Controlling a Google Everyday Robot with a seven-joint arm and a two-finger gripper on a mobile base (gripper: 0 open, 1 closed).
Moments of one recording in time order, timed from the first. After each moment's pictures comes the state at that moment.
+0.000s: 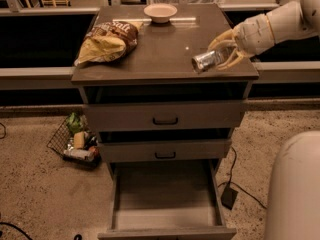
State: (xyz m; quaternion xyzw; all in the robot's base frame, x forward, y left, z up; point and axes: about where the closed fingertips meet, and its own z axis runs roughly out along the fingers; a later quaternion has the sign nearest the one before) arm 0.680 -0.171 0.890 -0.81 0.36 0.10 0.46
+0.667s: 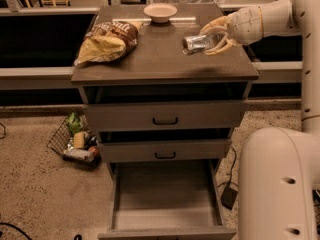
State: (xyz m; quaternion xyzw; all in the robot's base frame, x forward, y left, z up) arm 0.728 -0.151 0.915 -0.75 0.37 0.11 0.54
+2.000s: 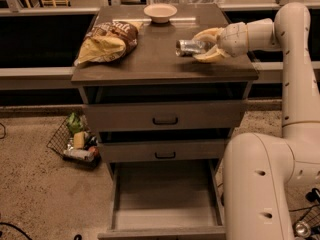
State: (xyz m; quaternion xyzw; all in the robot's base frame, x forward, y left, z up) arm 0.761 -0.139 0.866 -0.69 0.44 0.18 0.54
